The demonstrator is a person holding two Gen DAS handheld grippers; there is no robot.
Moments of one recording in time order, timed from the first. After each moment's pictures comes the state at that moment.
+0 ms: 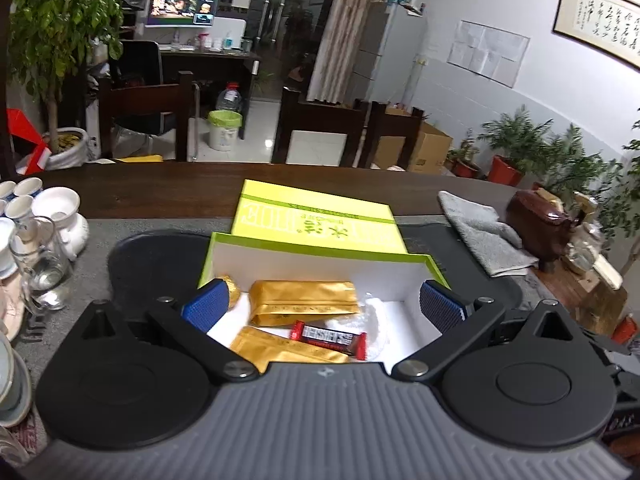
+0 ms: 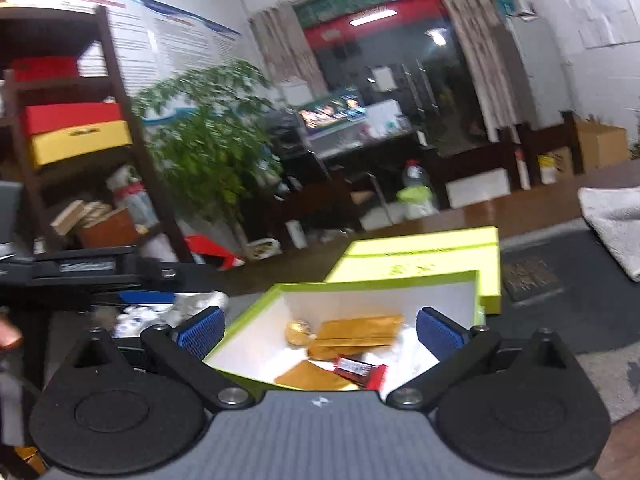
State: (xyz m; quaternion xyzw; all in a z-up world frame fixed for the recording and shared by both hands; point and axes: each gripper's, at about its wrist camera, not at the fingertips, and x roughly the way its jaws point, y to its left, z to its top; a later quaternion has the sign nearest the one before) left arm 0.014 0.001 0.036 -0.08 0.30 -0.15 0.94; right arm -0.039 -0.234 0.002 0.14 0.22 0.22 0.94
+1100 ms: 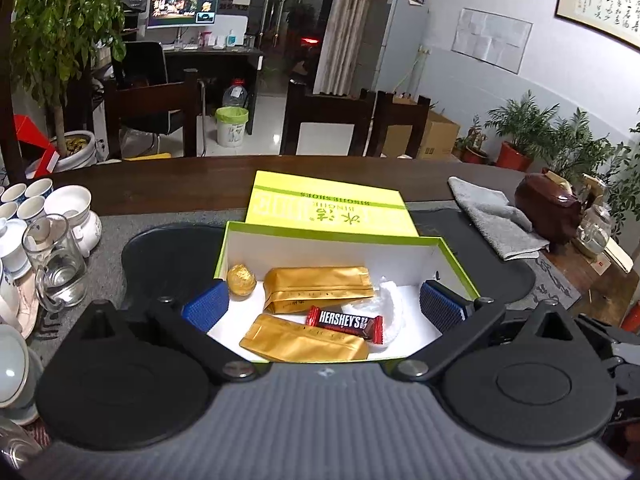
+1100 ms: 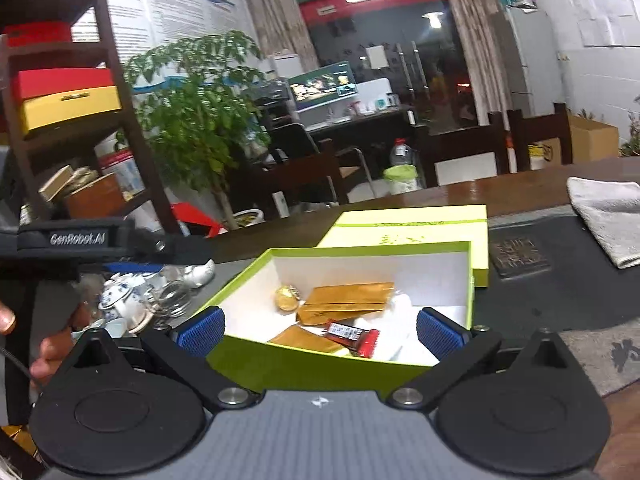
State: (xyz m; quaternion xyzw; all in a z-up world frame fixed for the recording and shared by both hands) left arm 0.008 0.004 0.030 -0.05 0.31 -0.13 0.94; right arm -0.054 -0.220 0.000 0.11 0.26 0.18 0.94
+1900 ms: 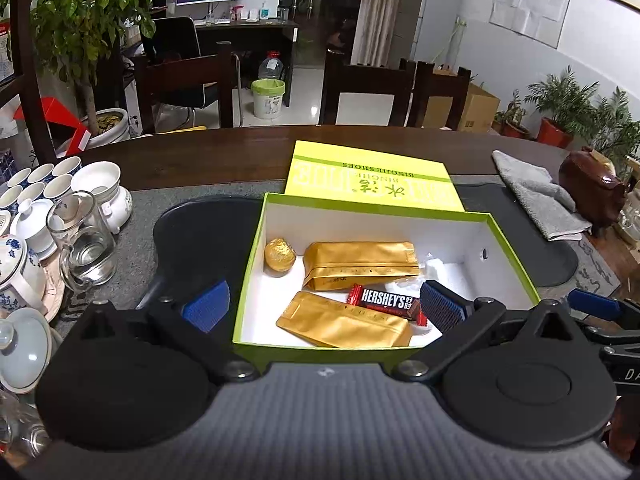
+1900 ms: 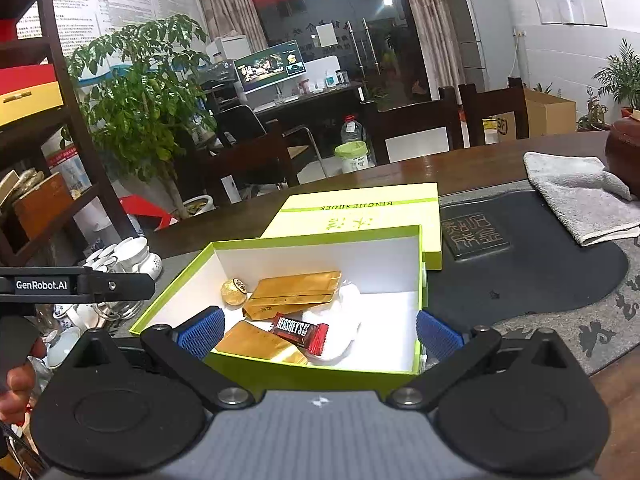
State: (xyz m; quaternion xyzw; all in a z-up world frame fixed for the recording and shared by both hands) left arm 0.027 0.006 0.016 -0.03 0.36 -0.07 0.93; right arm -0.025 -0.232 -0.004 0.11 0.31 0.12 0.94
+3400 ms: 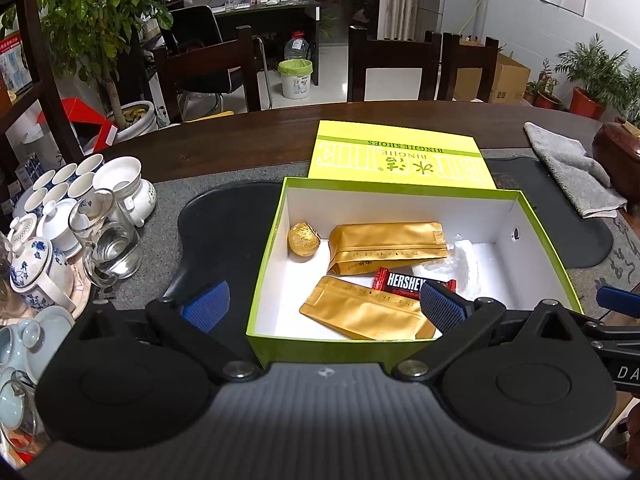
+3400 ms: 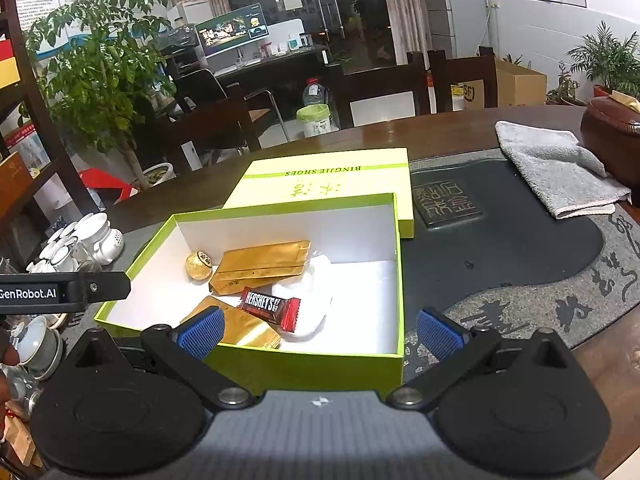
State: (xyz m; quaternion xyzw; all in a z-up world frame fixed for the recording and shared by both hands) left arm 0.036 -0.014 0.014 0.01 0.39 -0.02 0.92; right arm -0.002 -0.225 -0.007 0.09 0.37 0.06 0.92
